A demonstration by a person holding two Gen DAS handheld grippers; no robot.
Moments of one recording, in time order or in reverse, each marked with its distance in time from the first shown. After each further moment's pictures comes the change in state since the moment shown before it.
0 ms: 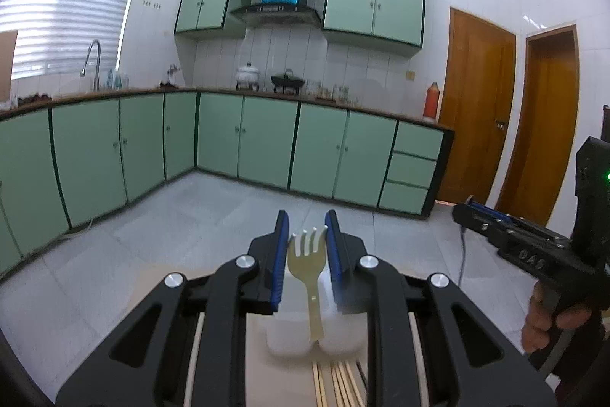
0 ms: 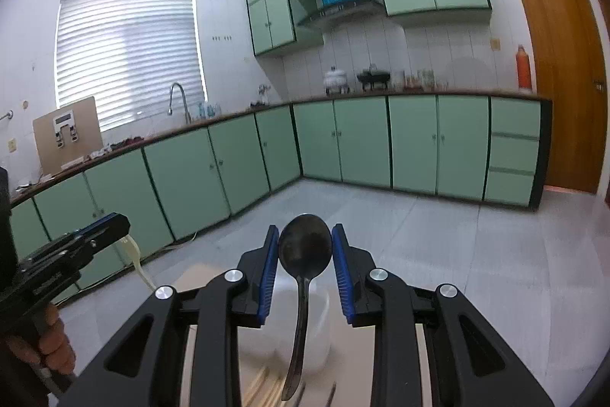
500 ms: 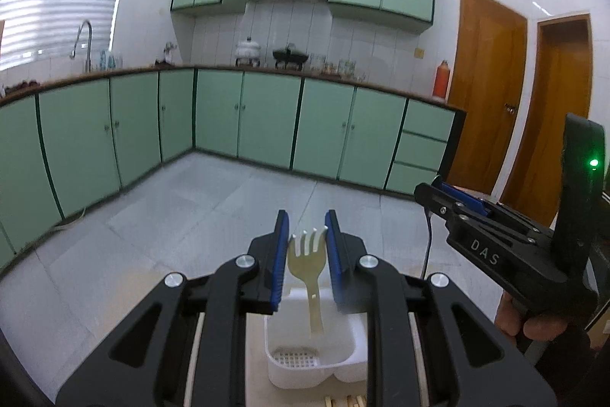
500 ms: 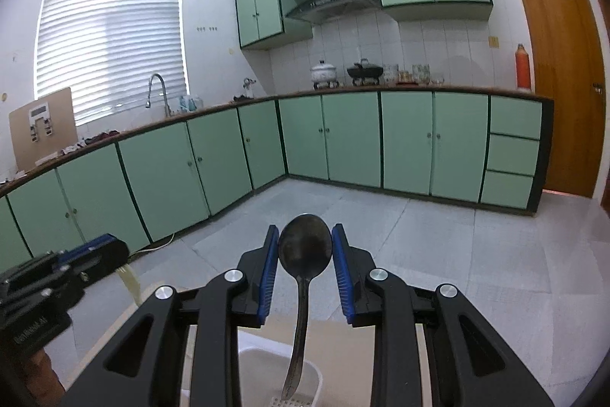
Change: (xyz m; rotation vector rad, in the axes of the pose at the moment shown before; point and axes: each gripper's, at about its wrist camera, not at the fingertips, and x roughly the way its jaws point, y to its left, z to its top) left arm 0.099 0.011 -0.020 -0.012 0.113 0.009; right arm 0.116 -0.004 -0.013 0.000 0.031 -0.058
